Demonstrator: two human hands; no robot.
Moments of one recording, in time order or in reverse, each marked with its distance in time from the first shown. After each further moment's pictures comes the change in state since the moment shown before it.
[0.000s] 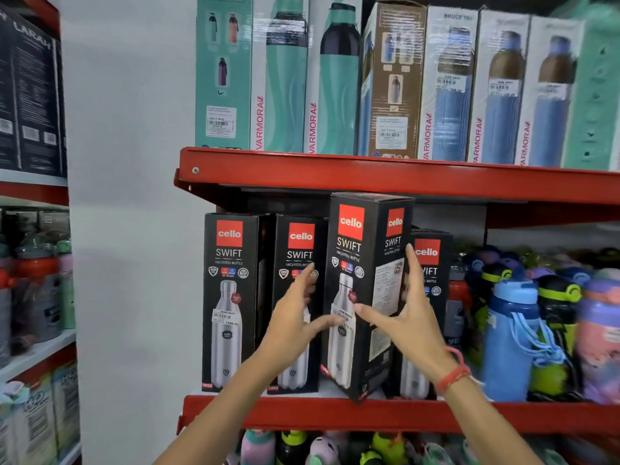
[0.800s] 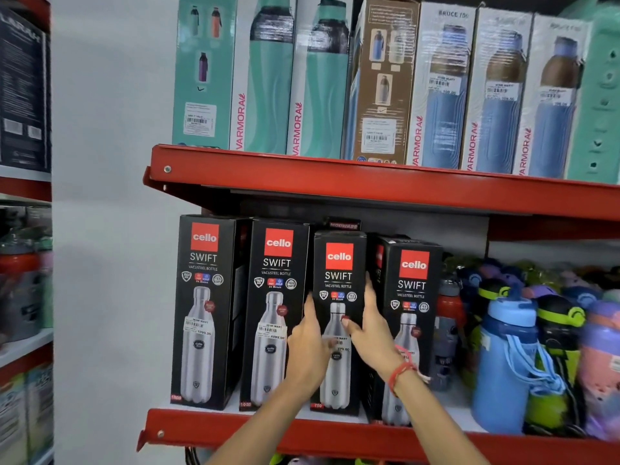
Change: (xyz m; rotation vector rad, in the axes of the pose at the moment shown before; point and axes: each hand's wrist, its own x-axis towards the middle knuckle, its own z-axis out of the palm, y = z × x) left_hand 0.027 -0.022 0.091 0.164 0.156 -0.174; right_hand 0.040 0.059 0.024 -0.142 -0.193 0.213
